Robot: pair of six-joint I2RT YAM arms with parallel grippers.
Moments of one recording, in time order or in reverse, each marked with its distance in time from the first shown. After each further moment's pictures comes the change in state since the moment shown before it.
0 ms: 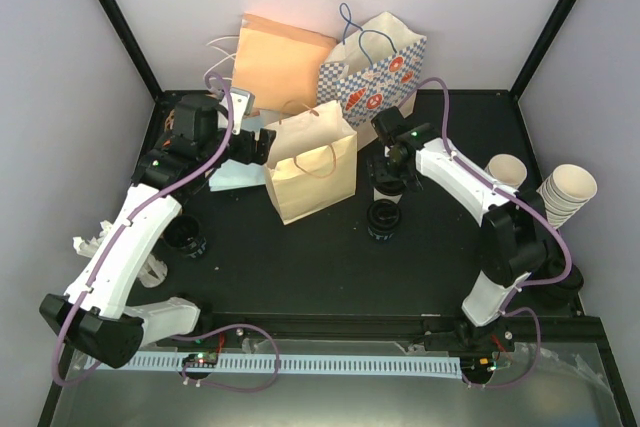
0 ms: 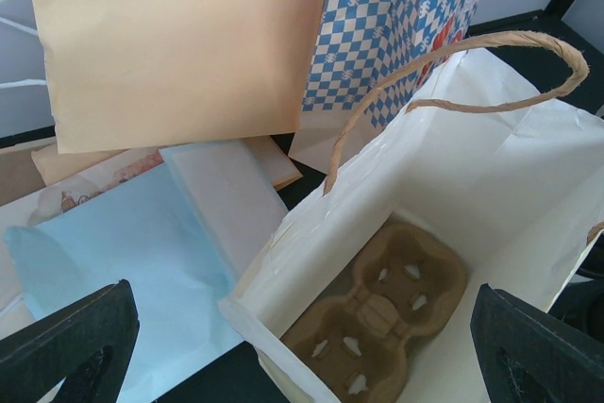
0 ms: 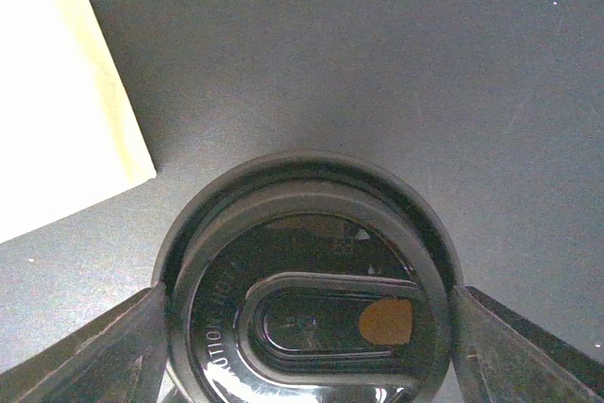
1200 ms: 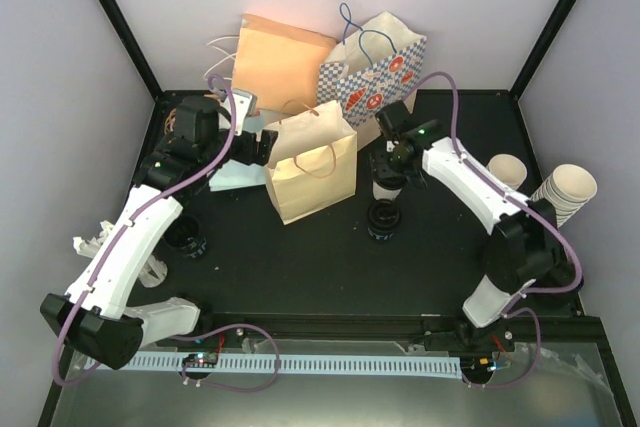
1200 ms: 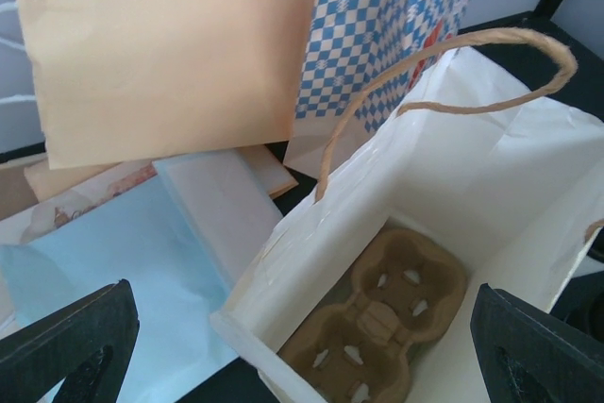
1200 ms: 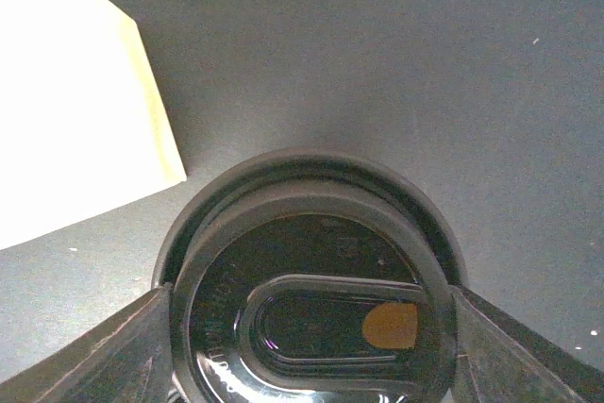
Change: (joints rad) left arm 0.000 -0.006 -0.031 0.040 0.006 0.014; right arm 0.001 -0.029 0.026 -0.021 -0.015 -0.021
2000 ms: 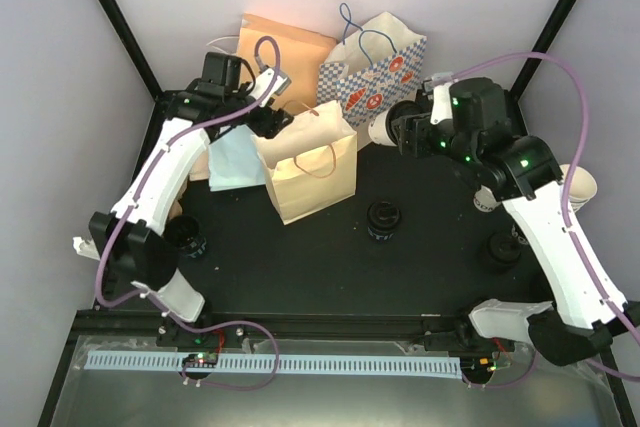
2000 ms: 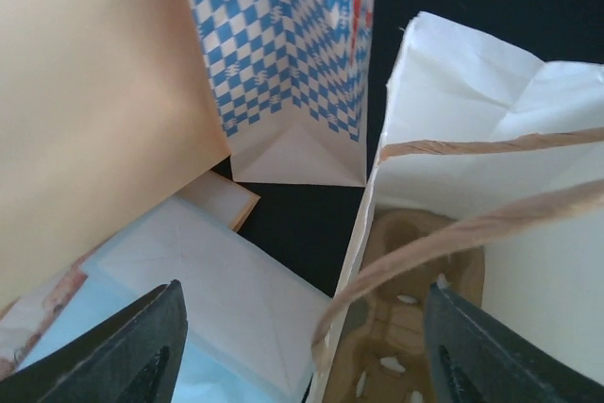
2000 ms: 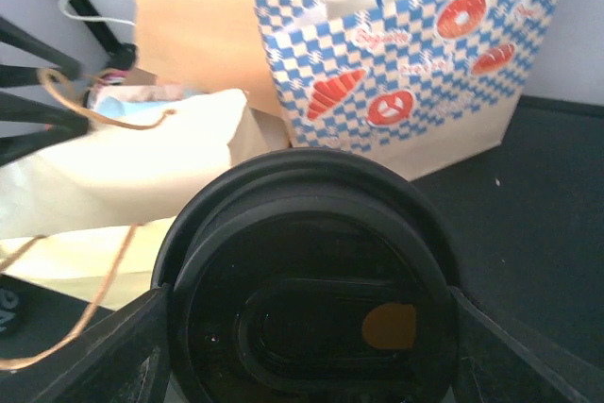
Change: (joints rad) left arm 0.068 0.418 0.370 -0.135 0.290 0.394; right arm 0.000 -0.431 0.209 -0.019 -0.093 -0.103
